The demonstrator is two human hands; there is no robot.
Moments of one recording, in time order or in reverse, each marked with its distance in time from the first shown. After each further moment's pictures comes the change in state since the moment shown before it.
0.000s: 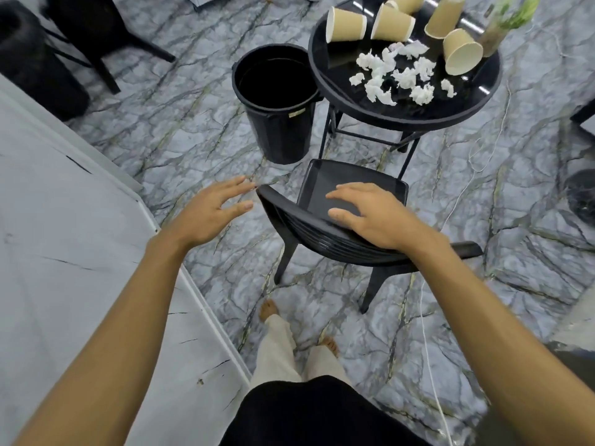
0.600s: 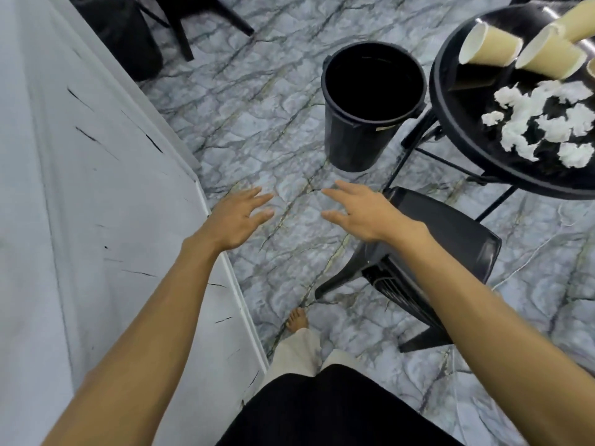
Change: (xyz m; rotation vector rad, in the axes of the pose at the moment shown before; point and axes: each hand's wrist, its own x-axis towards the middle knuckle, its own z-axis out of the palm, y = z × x) left_hand 0.030 -0.165 -0.082 0.078 0.000 -0.288; right_hand 0.244 -0.120 0.059 -0.143 -0.330 -0.068
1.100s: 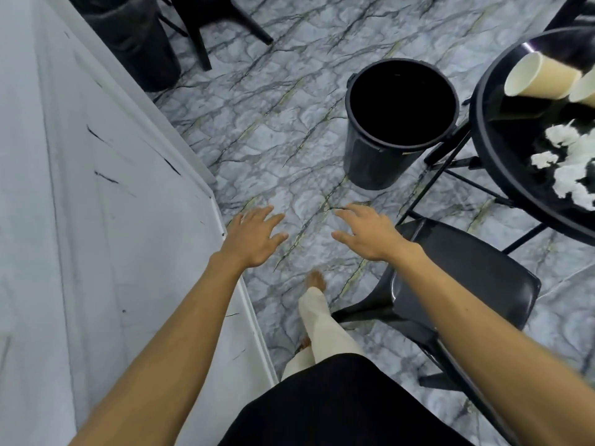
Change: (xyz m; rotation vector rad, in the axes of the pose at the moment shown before) left_hand 0.076 -0.046 -0.023 0.258 -0.085 -0.105; right_hand 0.115 -0.001 0.004 -0.025 -0.029 0.040
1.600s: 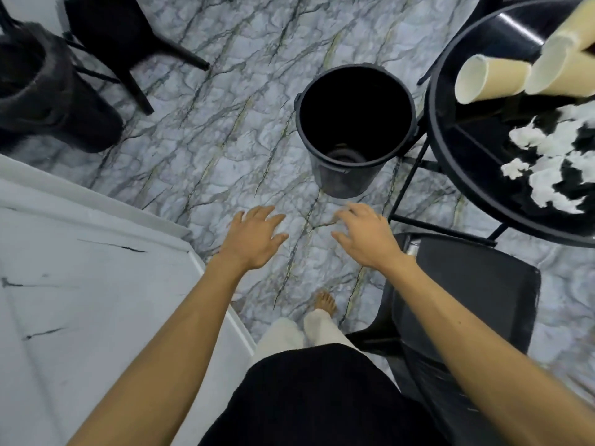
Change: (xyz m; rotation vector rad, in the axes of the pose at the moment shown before) left_hand 0.167 0.054 -0.094 0.217 -0.081 0.204; right_hand 0.082 0.074 -0.053 0.194 0.249 0.197
